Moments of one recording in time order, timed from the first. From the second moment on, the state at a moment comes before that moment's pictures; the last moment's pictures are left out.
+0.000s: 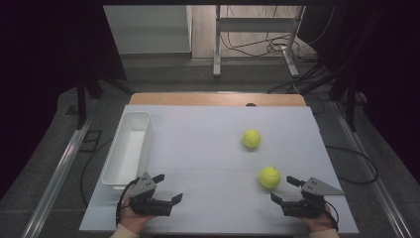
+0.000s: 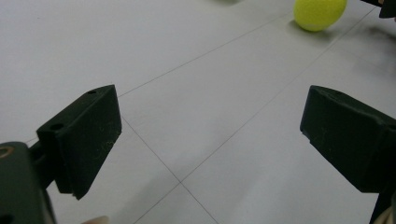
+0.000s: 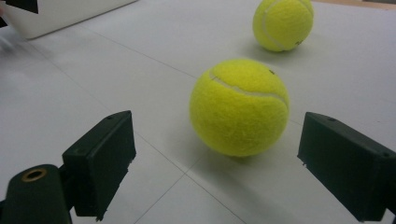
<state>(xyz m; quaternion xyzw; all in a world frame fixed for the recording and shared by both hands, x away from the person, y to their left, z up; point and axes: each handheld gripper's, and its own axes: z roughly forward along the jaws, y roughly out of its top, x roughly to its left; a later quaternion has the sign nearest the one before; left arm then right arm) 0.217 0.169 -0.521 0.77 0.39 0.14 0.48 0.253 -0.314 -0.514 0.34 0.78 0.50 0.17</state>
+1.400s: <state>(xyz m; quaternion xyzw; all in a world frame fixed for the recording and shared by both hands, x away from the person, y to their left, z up) 0.222 0.166 -0.508 0.76 0.41 0.15 0.48 0.255 -0.305 -0.515 0.32 0.80 0.48 0.17</state>
